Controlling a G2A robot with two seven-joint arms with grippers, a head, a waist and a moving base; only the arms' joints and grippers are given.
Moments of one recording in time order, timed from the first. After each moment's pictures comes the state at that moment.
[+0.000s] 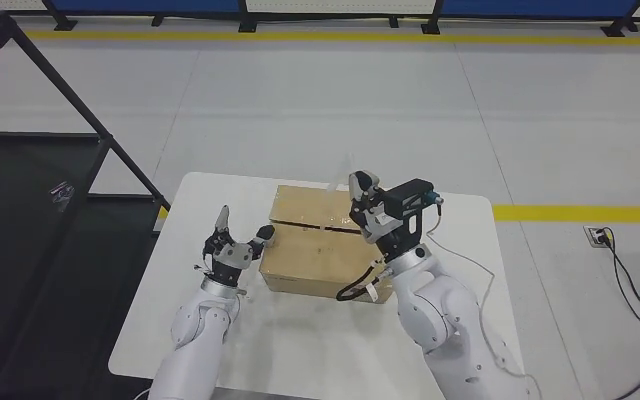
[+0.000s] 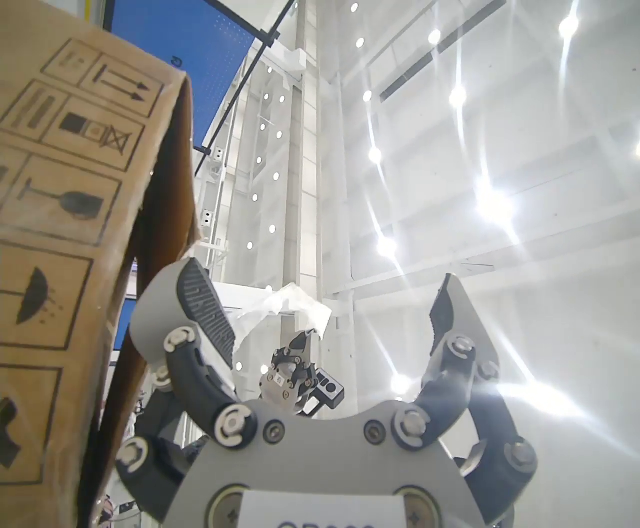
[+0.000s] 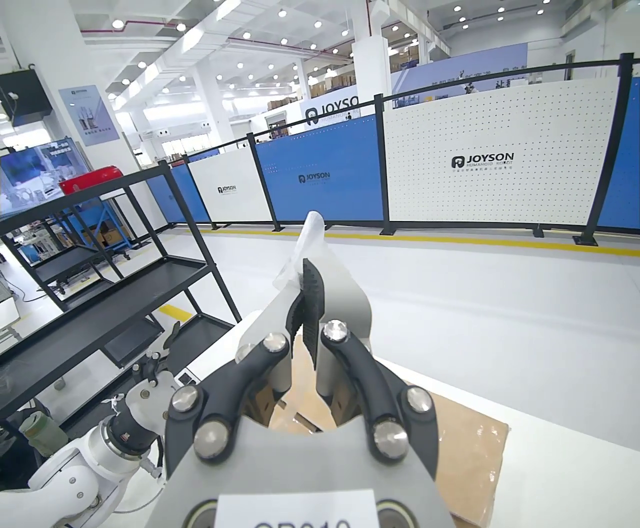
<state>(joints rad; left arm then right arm) 1.02 -1.43 -1.47 -1.15 -0.91 -0.25 -0.71 -0.94 -1.40 1.13 -1.76 -1.10 -0.03 0.08</state>
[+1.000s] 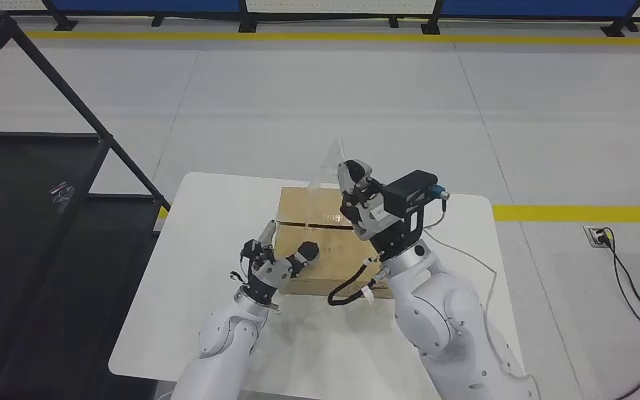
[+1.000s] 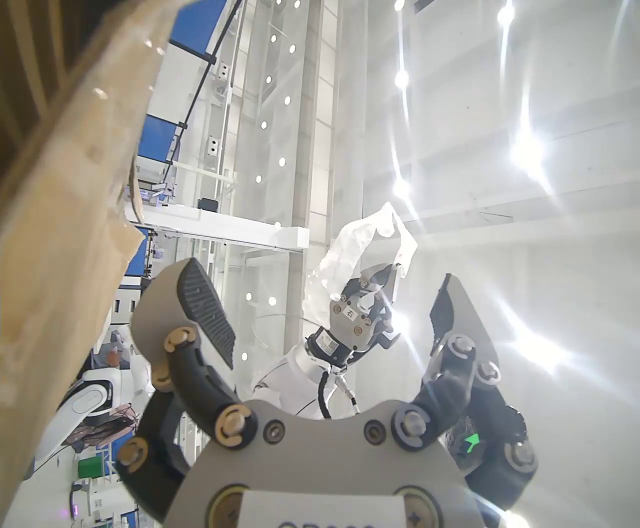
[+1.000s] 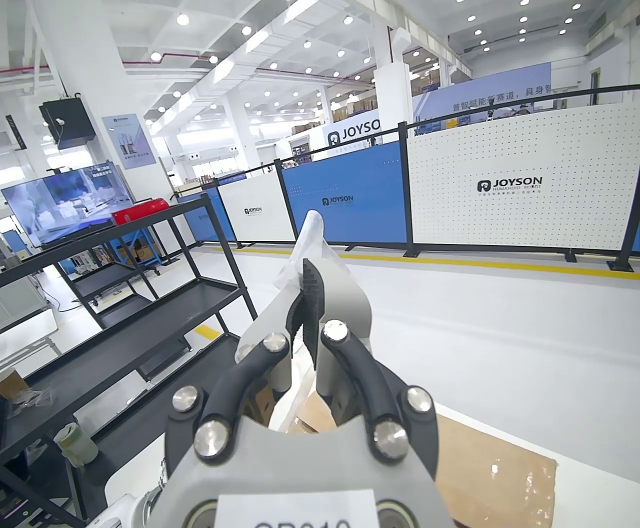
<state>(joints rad) 1.05 -1.45 -1.31 -1.23 -0.88 -0.32 -0.77 -0.93 -1.42 1.12 -1.83 -1.06 -0.04 0.10</state>
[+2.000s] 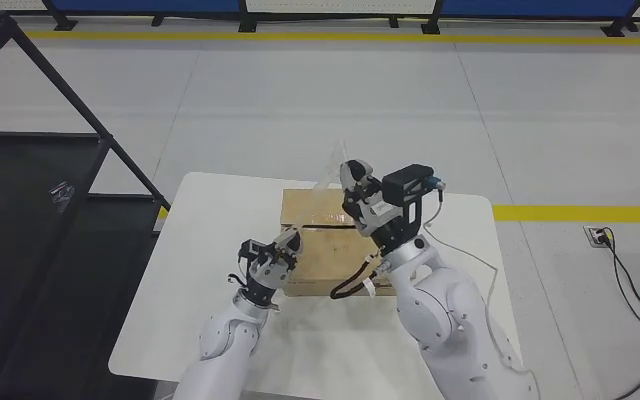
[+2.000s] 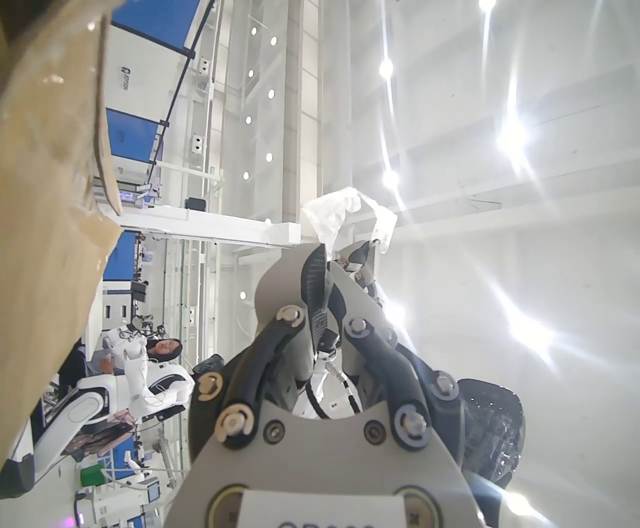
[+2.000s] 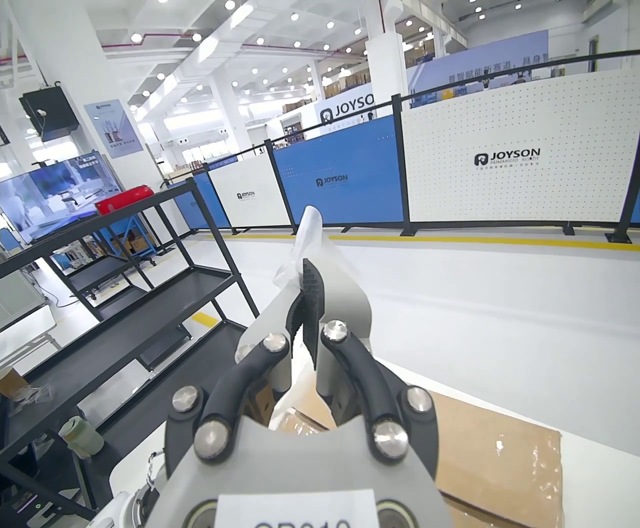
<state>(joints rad) 1.07 -1.45 -1.33 -1.24 -0.87 -0.38 -0.79 -0.91 -1.44 1.15 -1.81 -1.03 -0.01 0.20</state>
